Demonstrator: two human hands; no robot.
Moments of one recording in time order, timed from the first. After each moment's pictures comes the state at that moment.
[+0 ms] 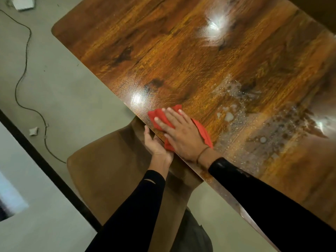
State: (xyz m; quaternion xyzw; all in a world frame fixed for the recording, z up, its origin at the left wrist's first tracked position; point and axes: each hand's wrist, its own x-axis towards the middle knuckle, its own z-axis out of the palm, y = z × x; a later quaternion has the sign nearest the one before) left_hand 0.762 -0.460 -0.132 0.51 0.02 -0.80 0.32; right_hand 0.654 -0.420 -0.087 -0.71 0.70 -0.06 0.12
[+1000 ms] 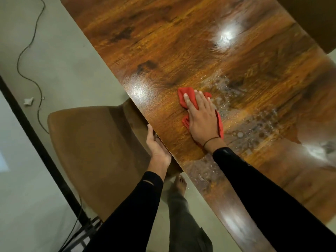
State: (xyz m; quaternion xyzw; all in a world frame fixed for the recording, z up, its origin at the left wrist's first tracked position) left_hand 0.737 -0.360 -0.129 0.54 0.02 -0.77 0.34; right_hand 0.571 -0.356 -0.087 -0.61 0.78 -0.05 0.10
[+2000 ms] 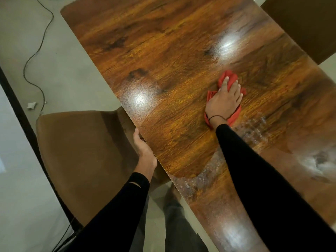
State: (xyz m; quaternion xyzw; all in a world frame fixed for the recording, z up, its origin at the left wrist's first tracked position) left_hand 0.724 -0.369 -0.118 0.66 -0.04 -0.66 0.36; right_hand 0.475 -0.401 -0.090 -0.30 0.95 -0.11 0.04
